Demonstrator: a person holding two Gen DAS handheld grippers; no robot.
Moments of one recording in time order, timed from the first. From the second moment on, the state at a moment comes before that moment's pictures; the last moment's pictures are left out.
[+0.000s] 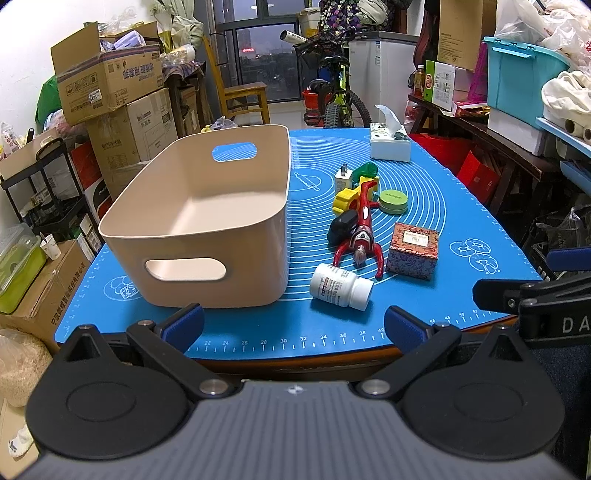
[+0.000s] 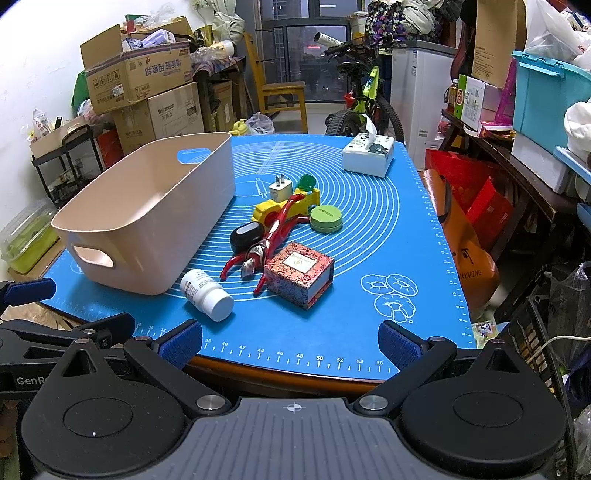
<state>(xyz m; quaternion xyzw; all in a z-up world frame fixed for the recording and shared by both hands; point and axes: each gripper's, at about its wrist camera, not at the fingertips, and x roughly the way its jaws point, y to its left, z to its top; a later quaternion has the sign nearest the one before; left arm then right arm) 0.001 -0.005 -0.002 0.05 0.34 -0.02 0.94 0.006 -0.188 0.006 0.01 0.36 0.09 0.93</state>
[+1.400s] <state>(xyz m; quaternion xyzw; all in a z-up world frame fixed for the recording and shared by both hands) 0.028 0.043 0.059 0.06 0.28 0.04 0.96 0.018 -0.170 0.038 0.04 0.33 0.12 0.94</state>
